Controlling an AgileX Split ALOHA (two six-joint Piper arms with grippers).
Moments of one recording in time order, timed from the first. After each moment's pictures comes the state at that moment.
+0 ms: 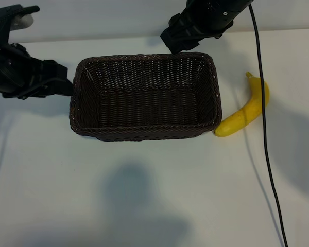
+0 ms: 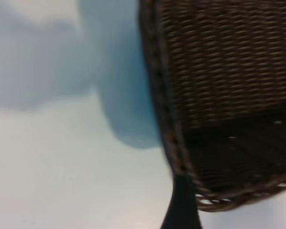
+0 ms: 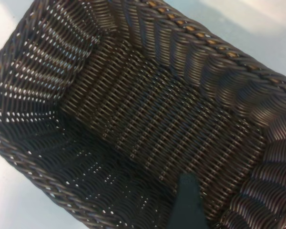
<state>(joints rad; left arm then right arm) -0.09 1.47 -1.06 -0.47 0.78 0.28 0.51 1.89 -1.77 0.24 1.00 -0.20</state>
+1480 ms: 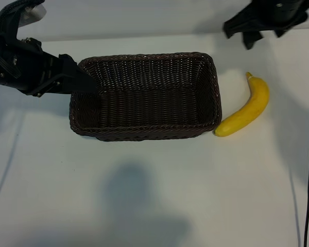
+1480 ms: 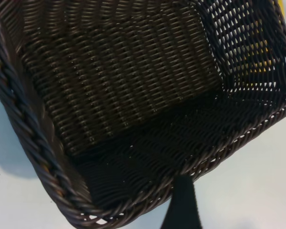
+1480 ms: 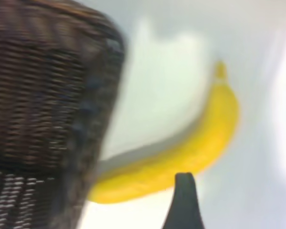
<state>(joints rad) -0.09 1.47 -1.06 -0.73 0.85 0.49 0.37 1.89 -1.77 -0.13 1.21 0.10</state>
